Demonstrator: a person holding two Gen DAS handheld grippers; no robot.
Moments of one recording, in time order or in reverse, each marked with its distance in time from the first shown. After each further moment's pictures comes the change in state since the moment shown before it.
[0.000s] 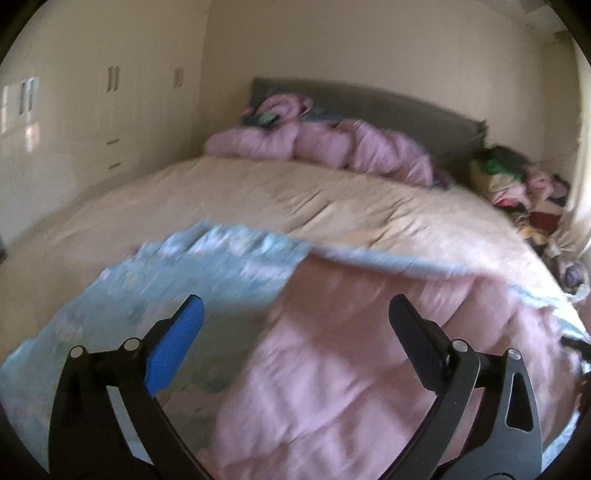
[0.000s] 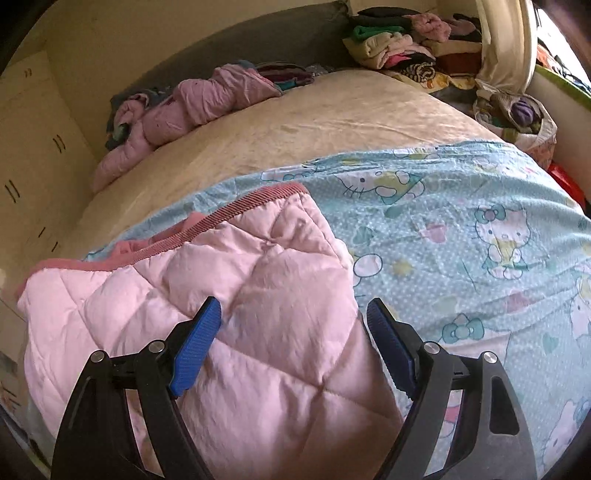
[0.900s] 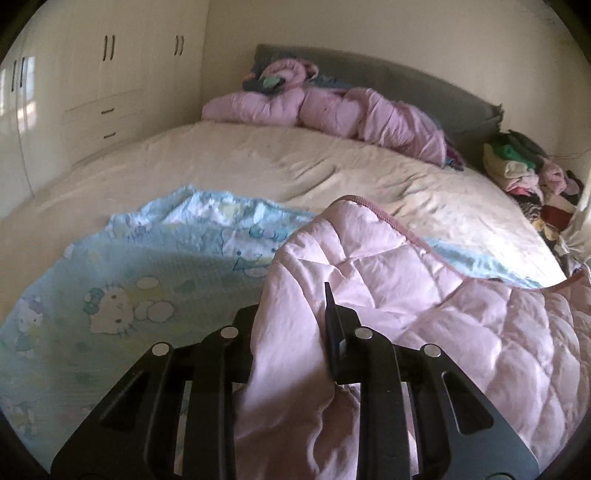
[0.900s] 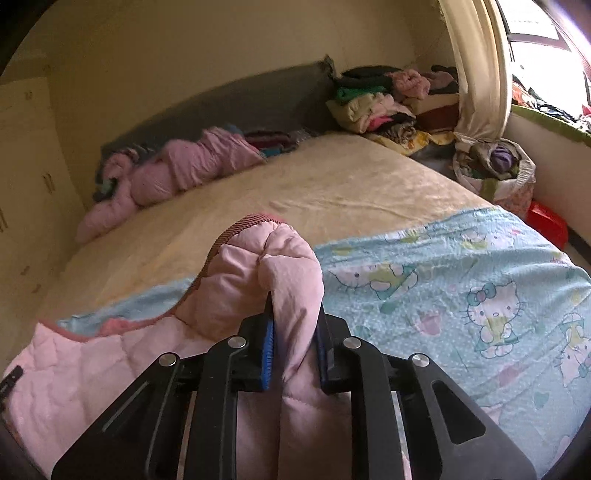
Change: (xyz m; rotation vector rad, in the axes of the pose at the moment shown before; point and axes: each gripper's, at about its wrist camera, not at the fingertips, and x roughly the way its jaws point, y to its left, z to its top) left arm 0.100 -0.020 0.003 -0.020 0.098 -0.007; right arm 0.003 0.015 0.055 0.016 -0.253 -0.099
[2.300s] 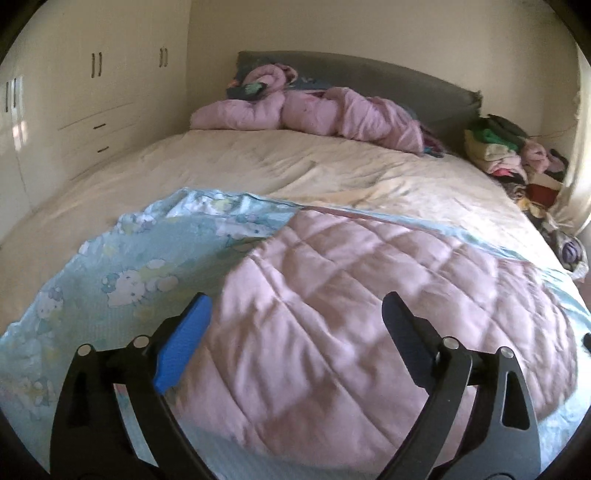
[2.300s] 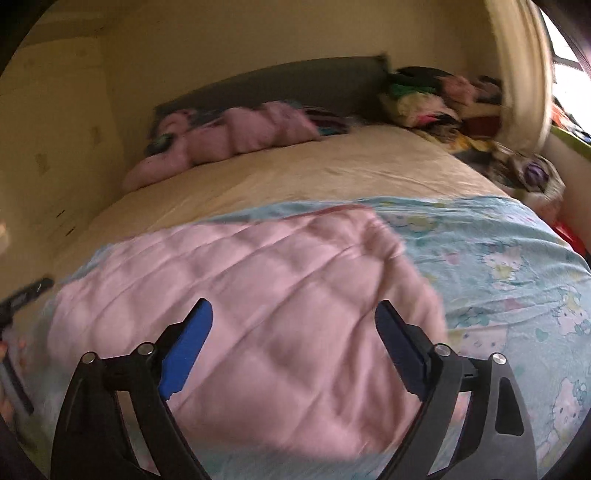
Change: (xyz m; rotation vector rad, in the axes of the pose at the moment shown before) left arm -0.087 -0.031 -0.036 0.075 -0.016 -0.048; right arm -0.106 0.044 -0.096 -0.187 0.062 0.180
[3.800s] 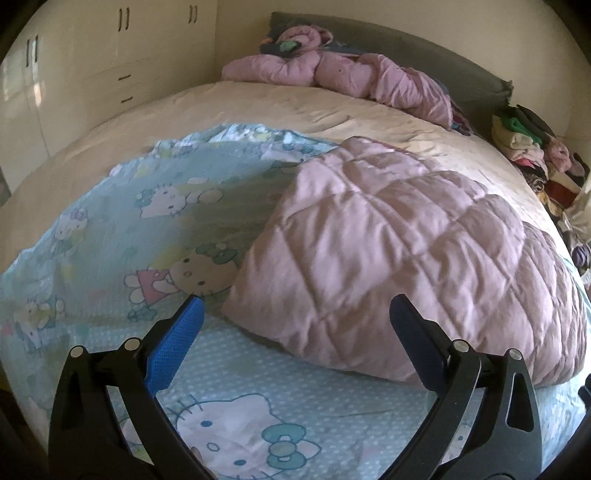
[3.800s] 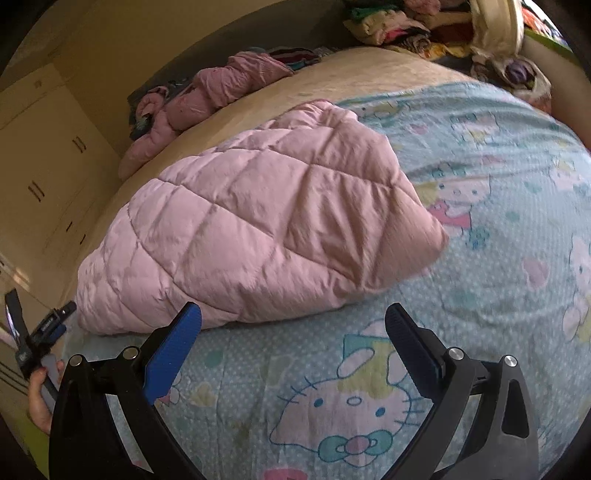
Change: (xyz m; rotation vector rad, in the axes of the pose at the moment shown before) left arm -0.004 0.051 -0.061 -0.114 0.156 0.080; right arm -0.031 -0.048 -0.072 0.285 0.231 0.054
